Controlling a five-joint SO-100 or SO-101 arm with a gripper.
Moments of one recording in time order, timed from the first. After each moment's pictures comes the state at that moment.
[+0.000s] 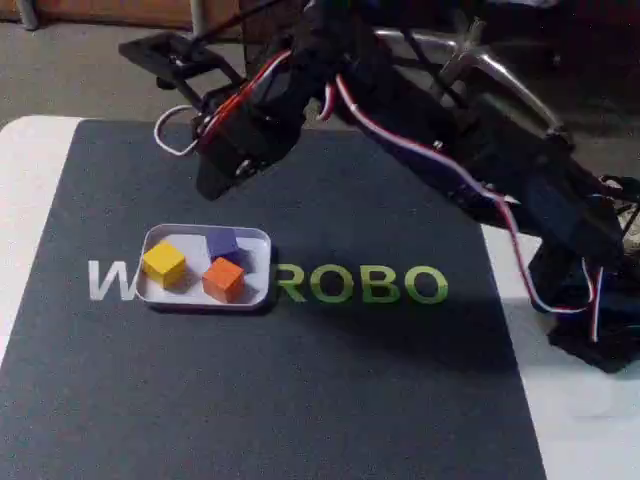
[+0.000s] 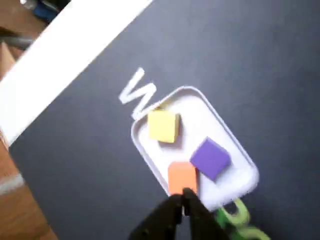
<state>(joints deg) 16.1 36.3 1.7 97.8 -65.0</state>
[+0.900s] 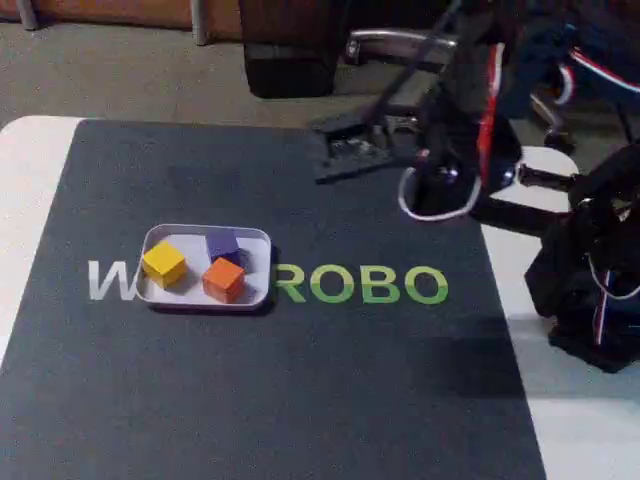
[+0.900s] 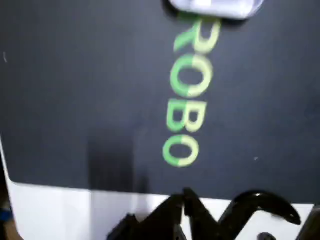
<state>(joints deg) 9.4 114.7 104.4 94.6 -103.0</state>
